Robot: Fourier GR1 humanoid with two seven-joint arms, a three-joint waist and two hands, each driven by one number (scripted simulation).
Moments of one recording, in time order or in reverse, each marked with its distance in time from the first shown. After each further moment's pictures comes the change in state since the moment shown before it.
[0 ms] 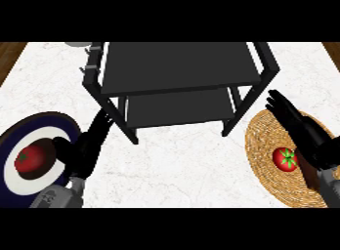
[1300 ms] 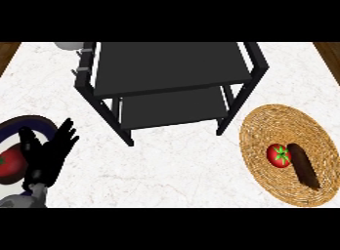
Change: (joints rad) left arm 0.085 0.138 0.129 -0.009 0.045 0.018 0.256; right arm 0.647 -0.570 -0.445 -0.409 0.366 -0.151 0.048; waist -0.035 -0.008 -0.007
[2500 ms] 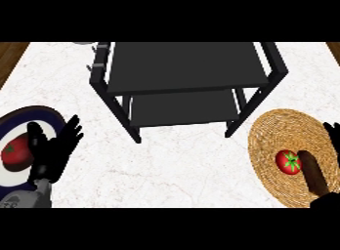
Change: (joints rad) left arm -0.026 -0.035 0.019 0.002 -0.052 -0.048 0.039; right arm -0.444 0.237 0.550 -0.145 0.624 0.115 1.025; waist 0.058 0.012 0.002
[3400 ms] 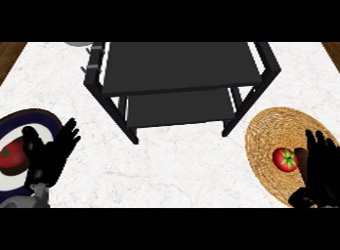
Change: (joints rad) left arm 0.041 -0.043 0.073 -0.026 -0.061 -0.044 0.015; right arm 0.003 0.278 0.028 0.194 0.343 0.059 0.014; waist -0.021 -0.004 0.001
